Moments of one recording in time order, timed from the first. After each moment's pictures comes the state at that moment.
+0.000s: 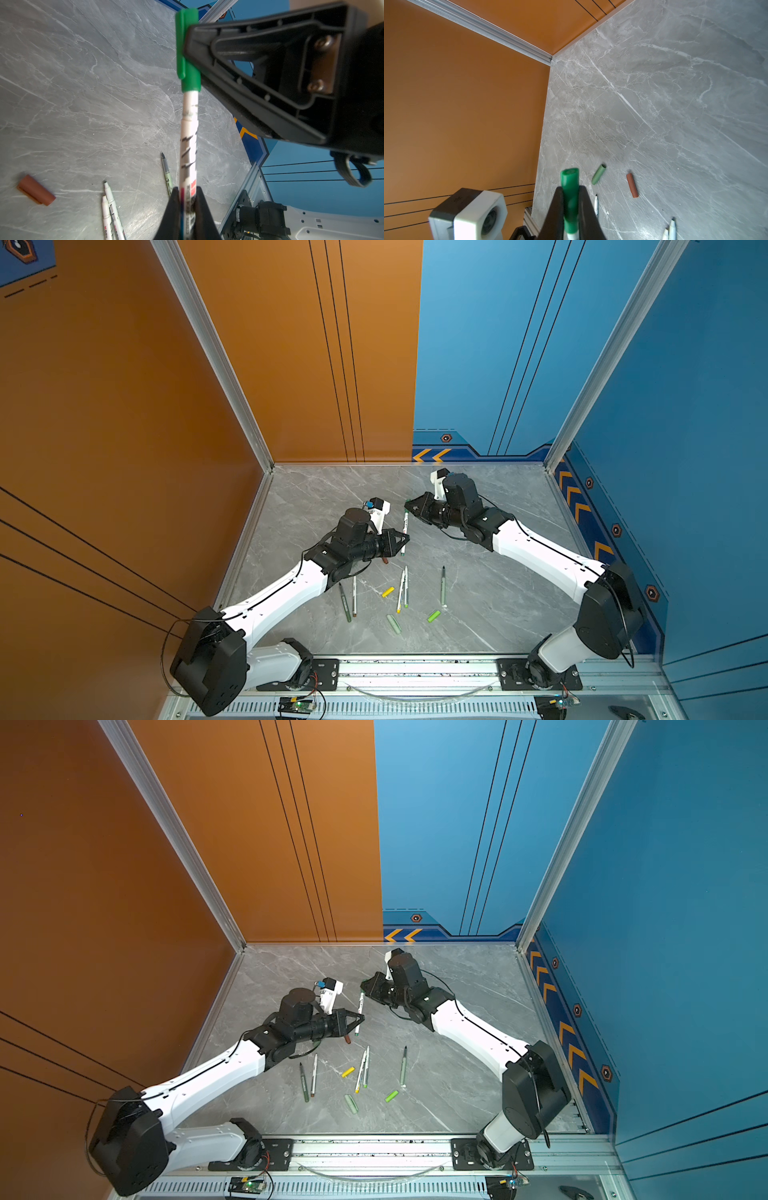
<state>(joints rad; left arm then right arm) -0.59 1.24 0.81 -0.05 0.38 -0.71 0.65 1.57 1.25 -0.17 -0.24 0.95</state>
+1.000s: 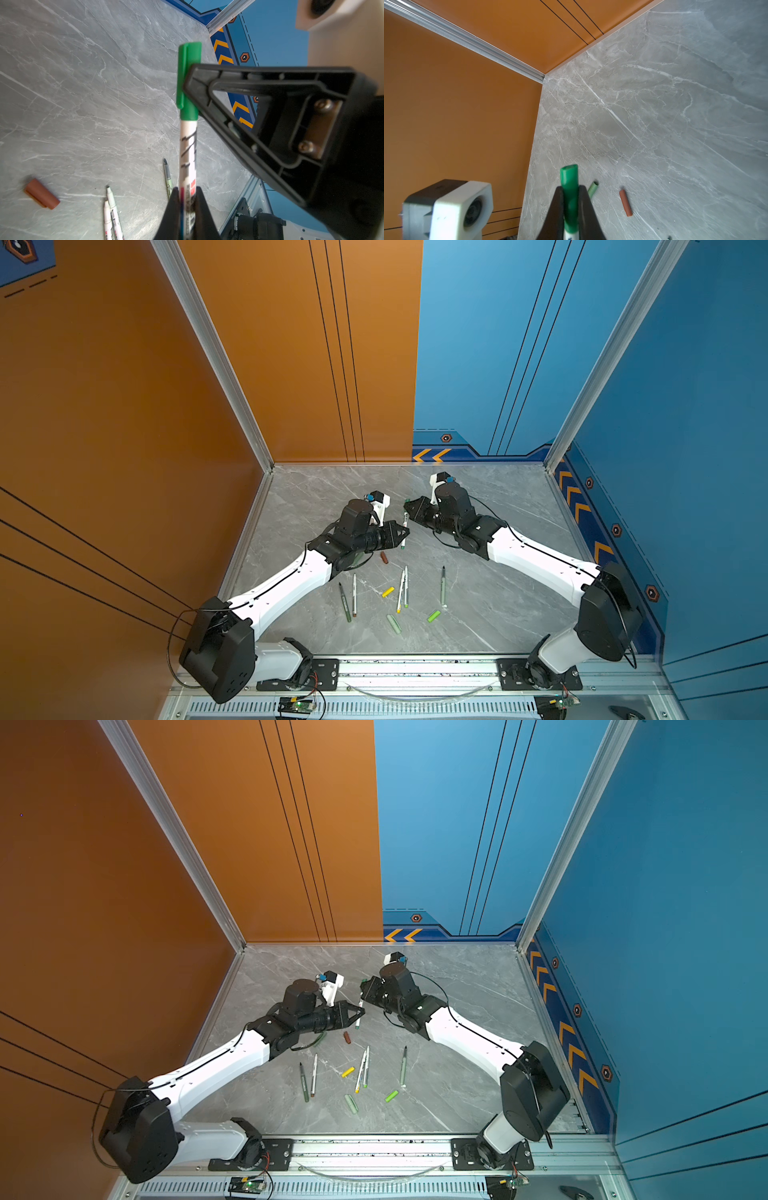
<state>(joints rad) -0.56 1.31 0.91 -0.10 0.37 -0.73 0.72 1.57 1.20 -0.09 -0.04 0.96</state>
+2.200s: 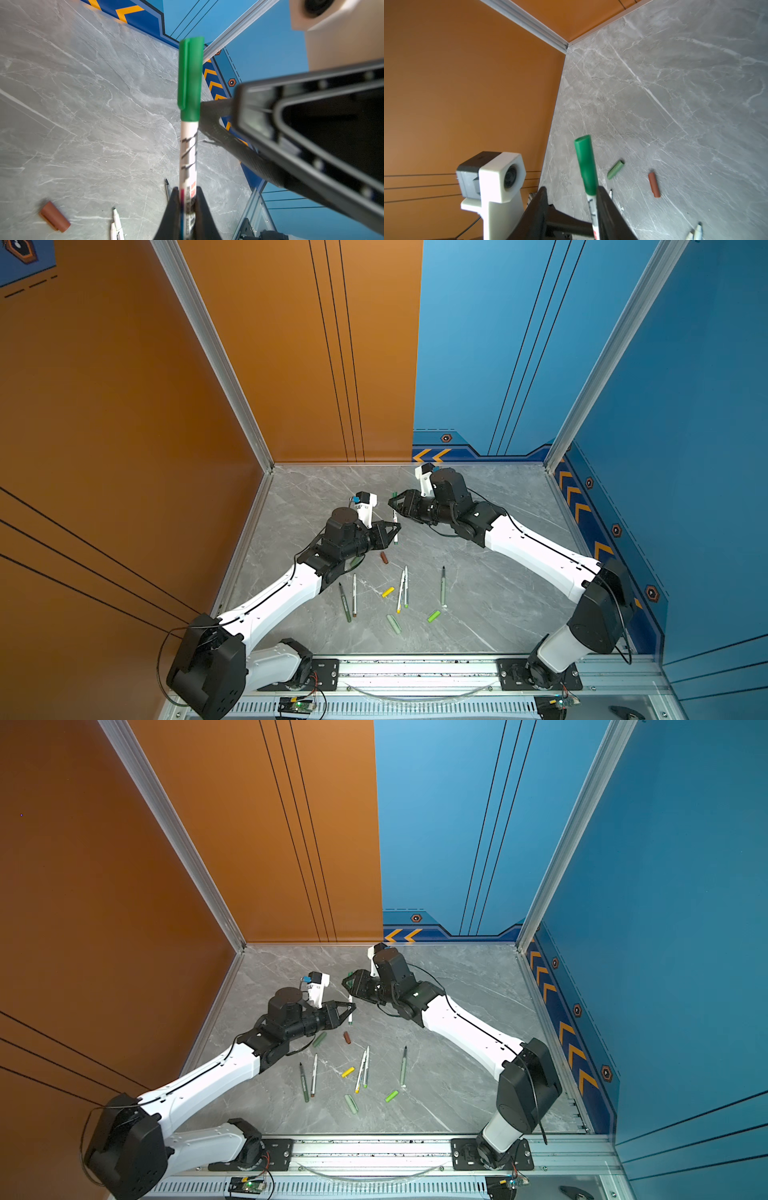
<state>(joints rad) -0.52 1.19 0.73 0.12 0.35 -0.74 0.72 1.61 1.41 -0.27 -0.27 0.89</state>
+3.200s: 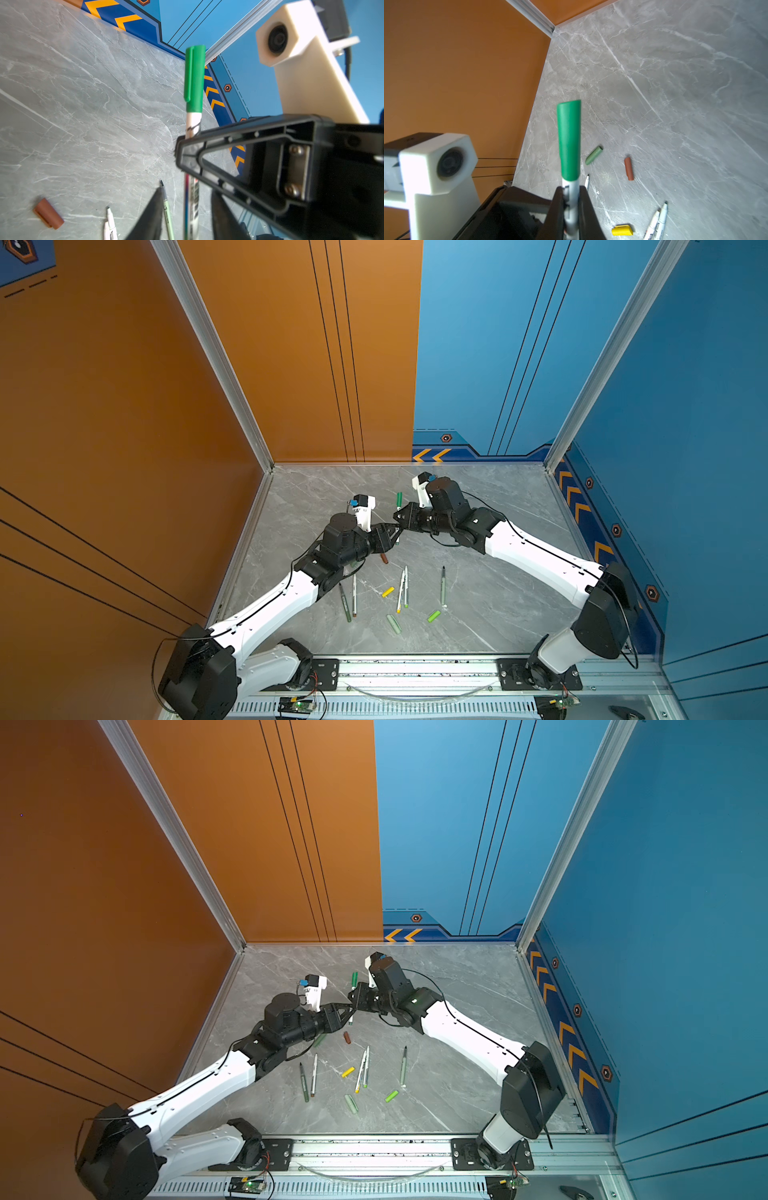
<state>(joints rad) -0.56 1.14 0.72 0.12 0.31 -0.76 0.73 1.57 1.34 -0.34 -0.18 0.79</state>
